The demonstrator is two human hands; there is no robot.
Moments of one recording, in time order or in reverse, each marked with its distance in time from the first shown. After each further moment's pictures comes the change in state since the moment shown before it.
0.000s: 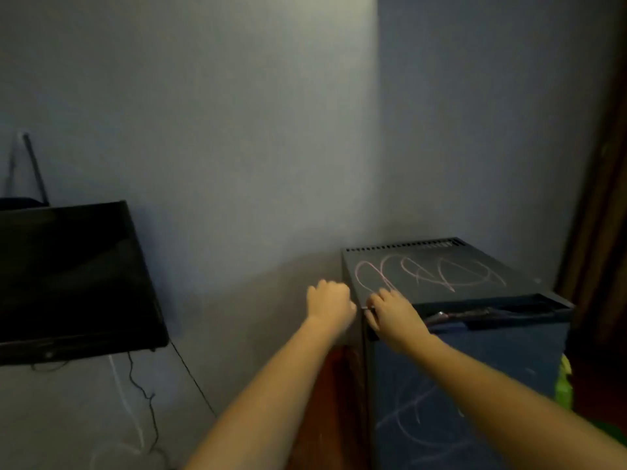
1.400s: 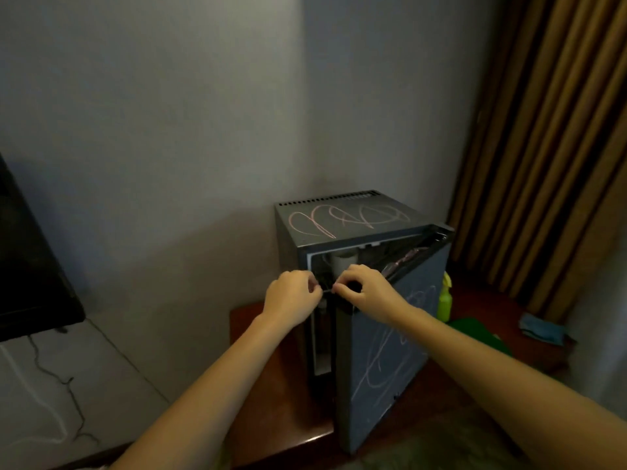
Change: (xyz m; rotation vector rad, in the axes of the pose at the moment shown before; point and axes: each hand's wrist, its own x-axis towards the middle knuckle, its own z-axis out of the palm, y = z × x) left_hand -0.102 0.013 0.043 -0.426 -0.044 0.237; right_hand -0.143 -0.014 -0.059 0.416 -0.045 0.144
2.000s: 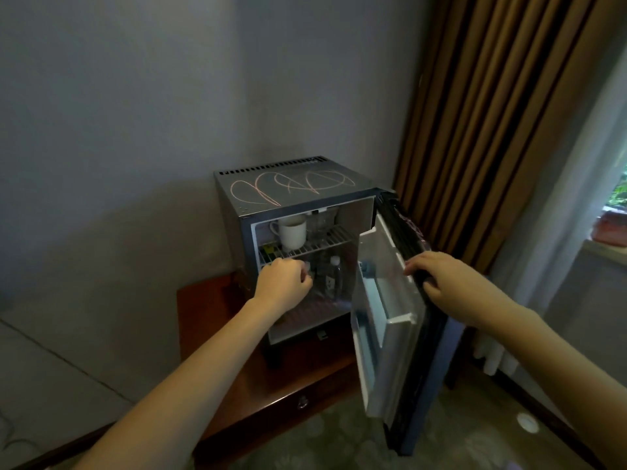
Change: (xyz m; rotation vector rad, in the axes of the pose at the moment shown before) left_hand 0.006 0.042 0.067 0.044 -0.149 0.205; right_hand -0.137 0.023 -0.120 -0.498 -0.033 0.382
